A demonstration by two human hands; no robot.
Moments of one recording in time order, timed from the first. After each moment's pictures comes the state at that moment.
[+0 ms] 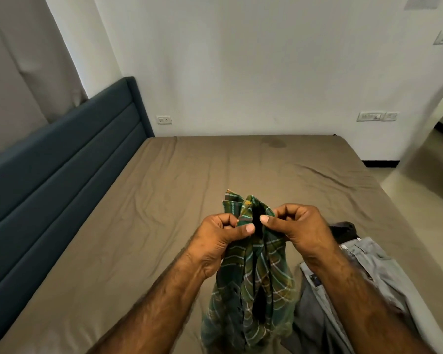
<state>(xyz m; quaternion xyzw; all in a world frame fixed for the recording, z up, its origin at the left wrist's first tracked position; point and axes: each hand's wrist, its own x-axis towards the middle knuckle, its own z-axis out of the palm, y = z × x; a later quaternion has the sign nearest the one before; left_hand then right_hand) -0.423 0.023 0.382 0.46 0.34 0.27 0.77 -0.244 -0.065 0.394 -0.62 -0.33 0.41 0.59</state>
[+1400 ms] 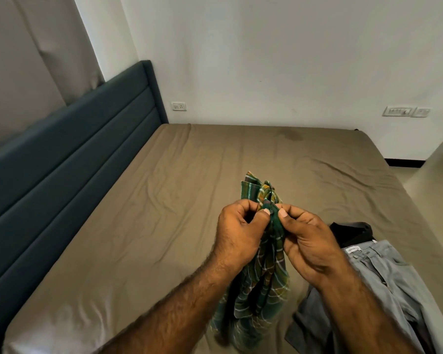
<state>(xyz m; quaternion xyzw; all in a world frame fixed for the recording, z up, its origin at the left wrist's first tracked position) -0.398 0.007 0.386 0.60 0.40 0.41 0.56 -0.270 -0.056 0.381 -0.37 -0.20 0.57 0.70</state>
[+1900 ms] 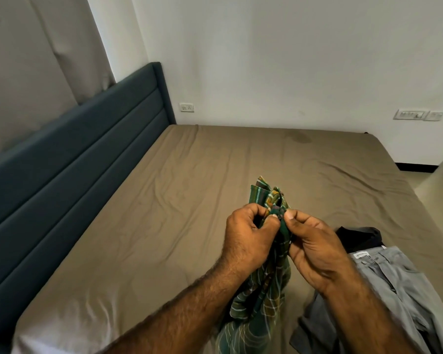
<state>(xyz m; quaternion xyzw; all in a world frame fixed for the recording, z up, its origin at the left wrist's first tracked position) -0.400 0.000 0.379 0.63 0.42 0.41 0.50 -0.275 -0.060 0.379 -0.39 -0.20 0.57 0.69</state>
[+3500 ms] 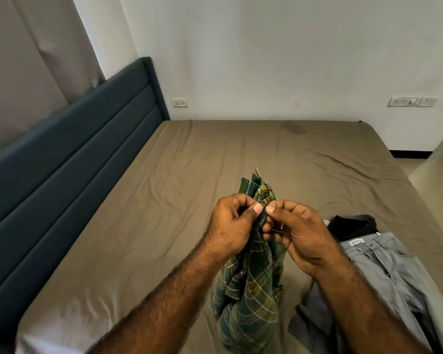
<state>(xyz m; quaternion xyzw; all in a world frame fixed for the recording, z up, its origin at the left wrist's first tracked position) -0.415 0.020 0.383 0.66 0.39 0.35 0.54 -0.271 -0.054 0.381 -0.48 -0.25 0.55 0.63</state>
